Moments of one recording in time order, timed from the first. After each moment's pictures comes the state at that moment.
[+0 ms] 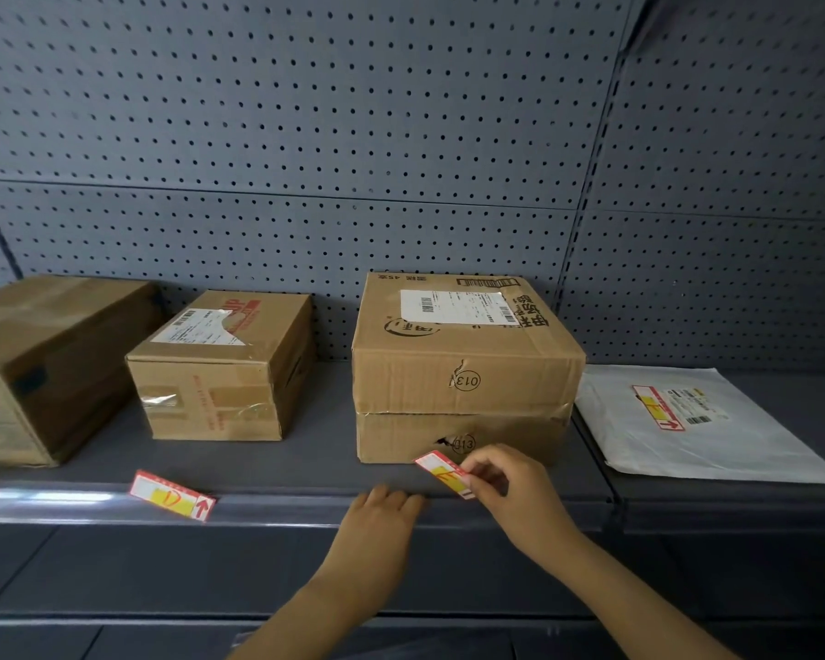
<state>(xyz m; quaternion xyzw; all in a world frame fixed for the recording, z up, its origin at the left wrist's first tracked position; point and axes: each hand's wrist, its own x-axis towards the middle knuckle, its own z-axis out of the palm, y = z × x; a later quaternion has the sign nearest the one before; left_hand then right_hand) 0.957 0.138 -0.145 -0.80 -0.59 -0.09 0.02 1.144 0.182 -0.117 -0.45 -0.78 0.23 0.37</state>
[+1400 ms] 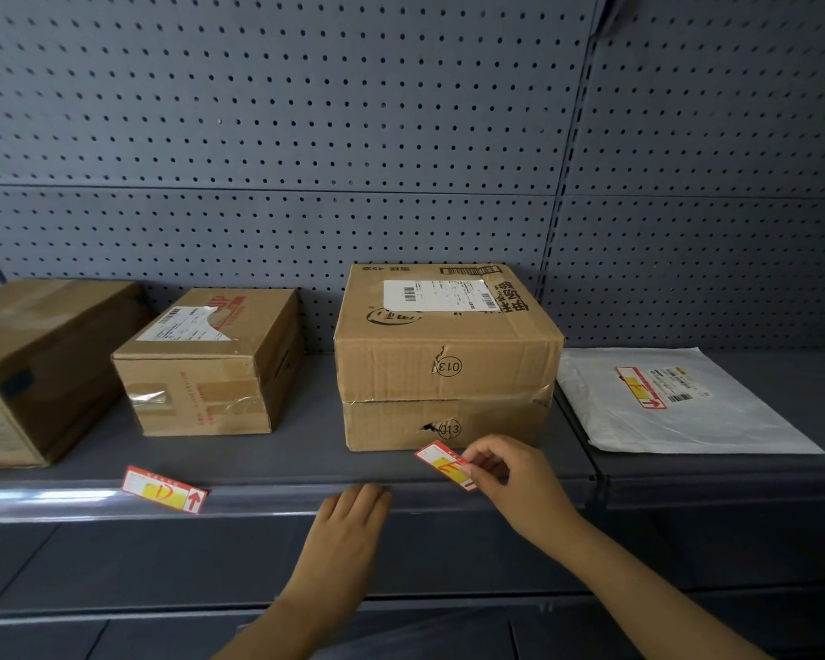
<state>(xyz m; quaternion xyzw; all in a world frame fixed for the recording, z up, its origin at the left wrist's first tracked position) 0.938 0.115 -0.168 -0.80 -0.59 -0.10 0.07 1.163 0.174 -0.117 -0.45 -0.77 0.26 0.37</state>
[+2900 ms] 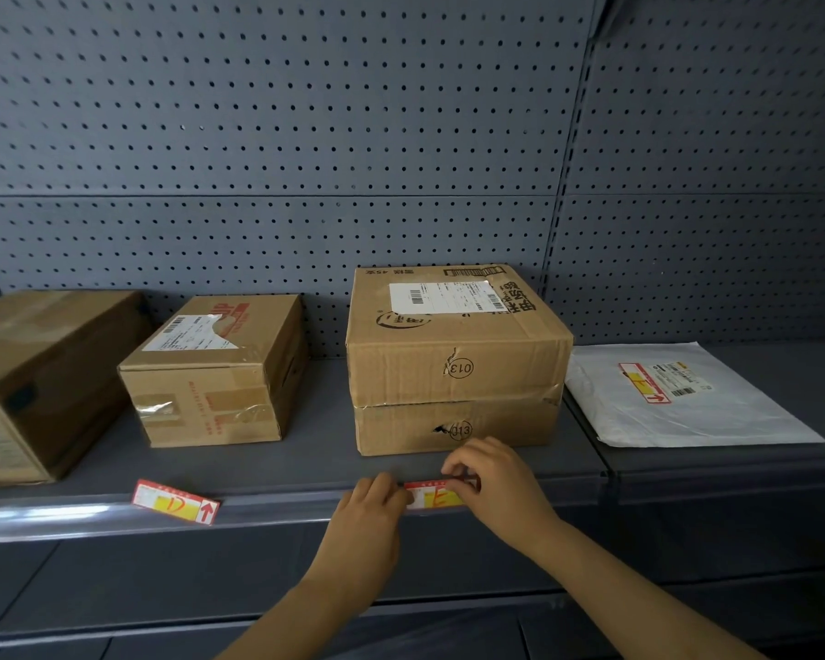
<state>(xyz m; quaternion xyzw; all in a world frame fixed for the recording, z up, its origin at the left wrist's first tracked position) 0.934 0.127 -0.155 -0.80 -0.57 -0.18 -0.01 1.130 0.187 -0.141 -0.43 -0.84 0.07 0.31</state>
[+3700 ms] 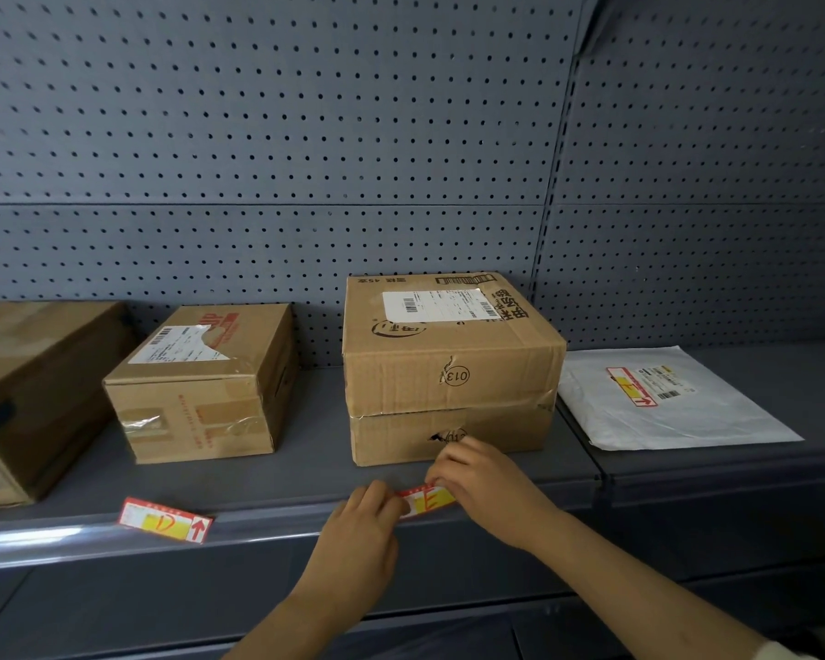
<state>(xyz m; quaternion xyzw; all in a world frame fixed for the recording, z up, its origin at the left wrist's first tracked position) 0.926 0.128 -0.150 -0.82 -0.53 -0.20 -0.01 1.125 0.192 -0.125 -0.34 -0.91 -0.01 0.23</state>
